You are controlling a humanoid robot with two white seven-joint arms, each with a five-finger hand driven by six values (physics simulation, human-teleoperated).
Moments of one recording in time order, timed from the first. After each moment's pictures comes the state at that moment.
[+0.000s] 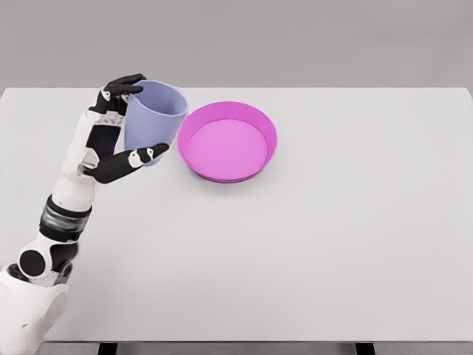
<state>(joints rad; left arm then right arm) -0.12 0.33 -0.24 -1.68 0.37 -0.61 -0.20 0.01 0.00 0.21 0.05 -0.08 -0.07 -0.06</state>
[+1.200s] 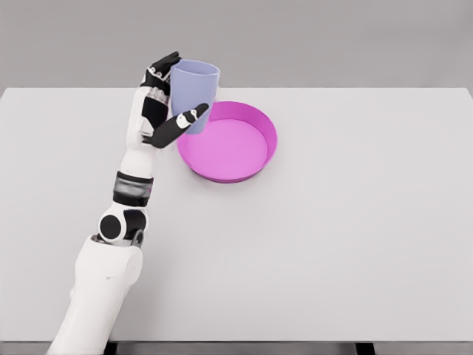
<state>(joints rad) -0.32 0.00 -0.22 -1.27 0.34 -0.61 -0.18 0.01 0.00 0.21 0.05 -0.08 -0.07 -0.06</state>
